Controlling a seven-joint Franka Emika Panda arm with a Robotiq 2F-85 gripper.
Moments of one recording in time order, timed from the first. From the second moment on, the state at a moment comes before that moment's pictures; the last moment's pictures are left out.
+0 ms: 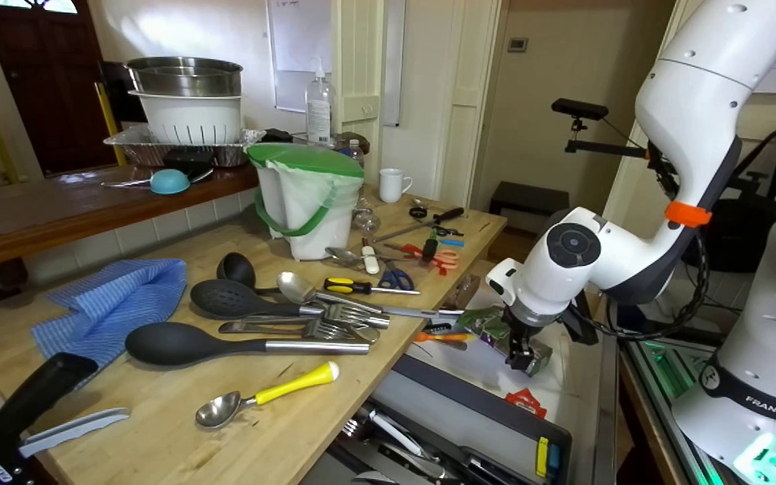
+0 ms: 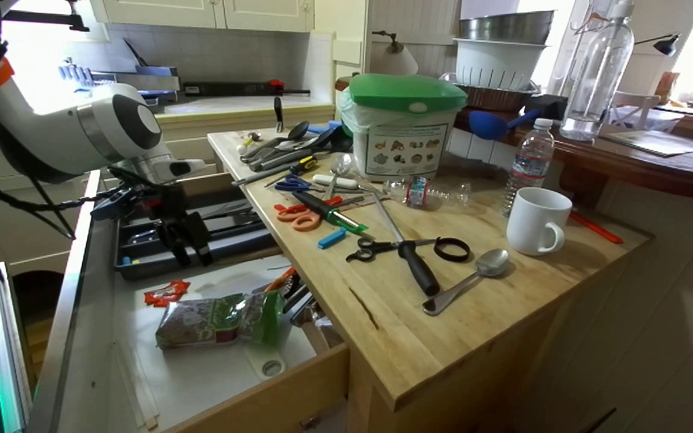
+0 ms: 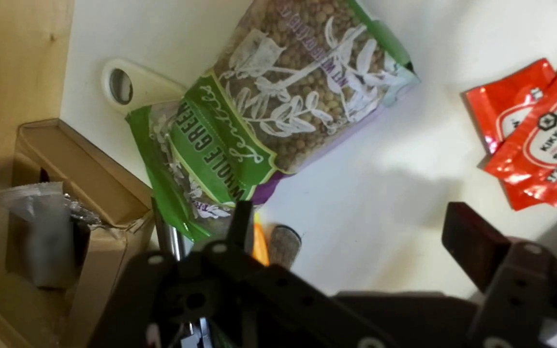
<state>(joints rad) -0.31 0.08 0.19 -2.76 -1.29 2.67 0.88</state>
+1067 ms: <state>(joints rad) -0.39 0.26 0.08 -2.63 -1.93 2.63 1.16</state>
